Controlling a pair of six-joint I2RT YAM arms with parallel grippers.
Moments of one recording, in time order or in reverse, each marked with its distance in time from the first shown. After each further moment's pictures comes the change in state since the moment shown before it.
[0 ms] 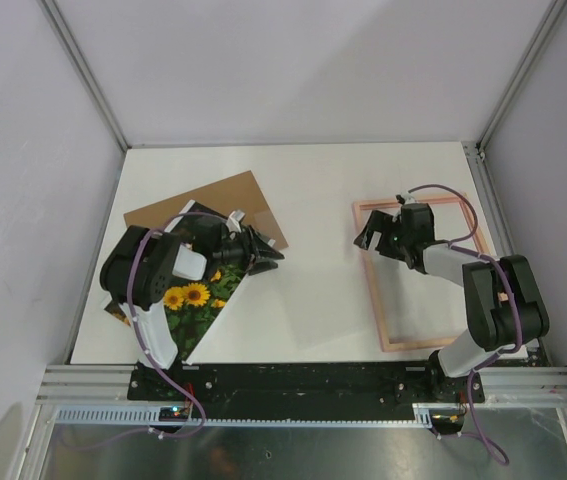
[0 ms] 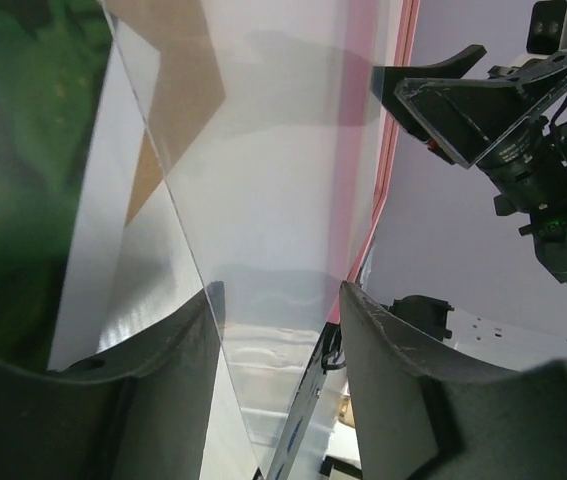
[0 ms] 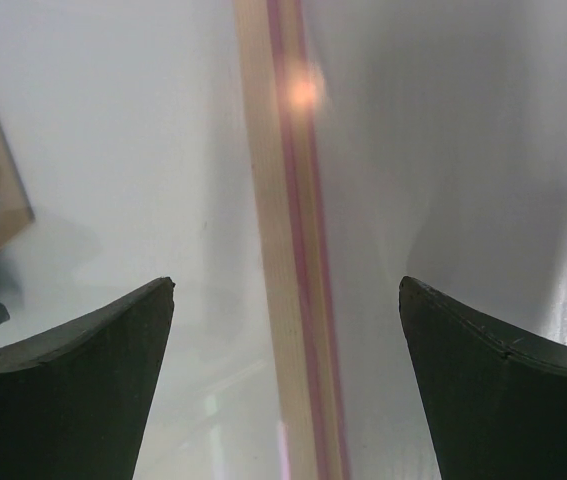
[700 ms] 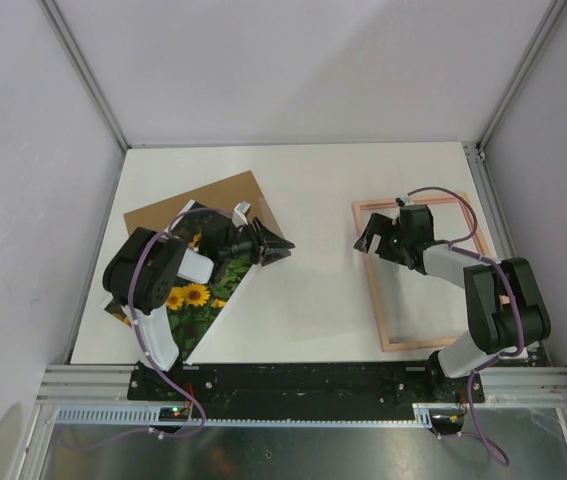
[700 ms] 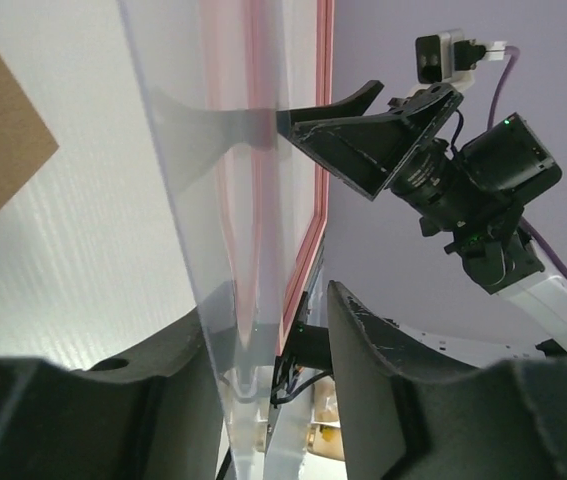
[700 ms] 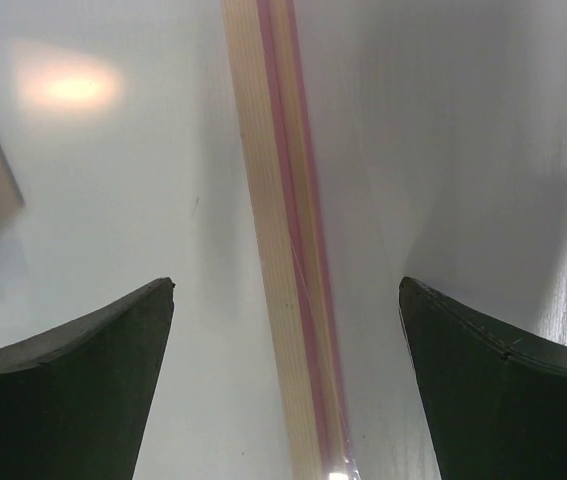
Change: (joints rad) left arm -0.083 -0.011 -0.009 0.248 -0.069 -0.220; right arm 0.016 -0.016 0.000 -0.062 0.006 0.015
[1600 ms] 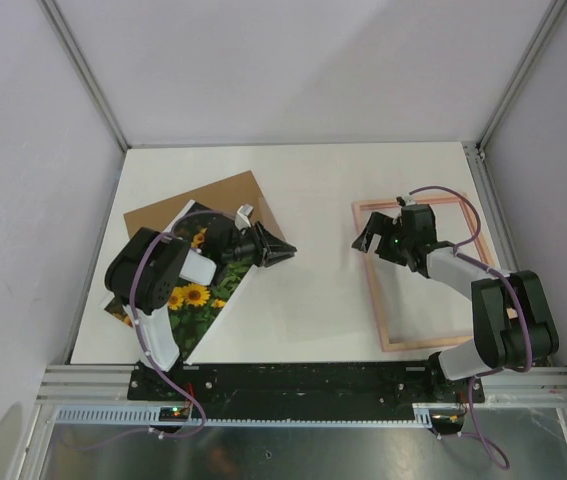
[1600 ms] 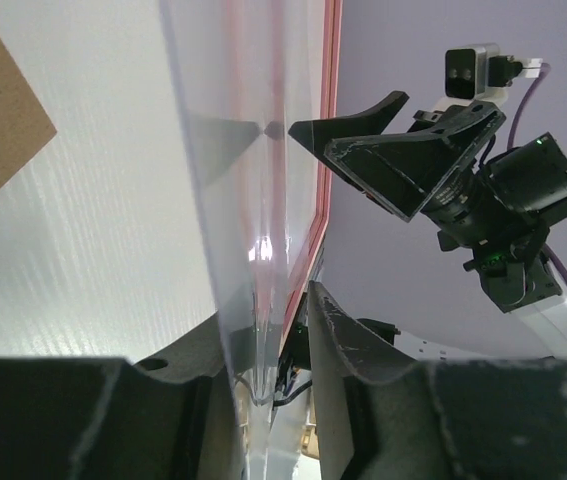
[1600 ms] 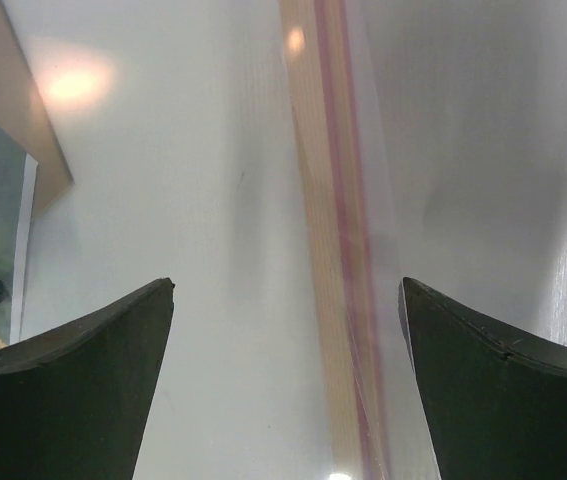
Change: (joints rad) left arm -0.030 -0.006 -0.006 0.010 -0.040 -0.027; right arm 0.012 -0.091 -0.009 -0.058 -0.027 0.035
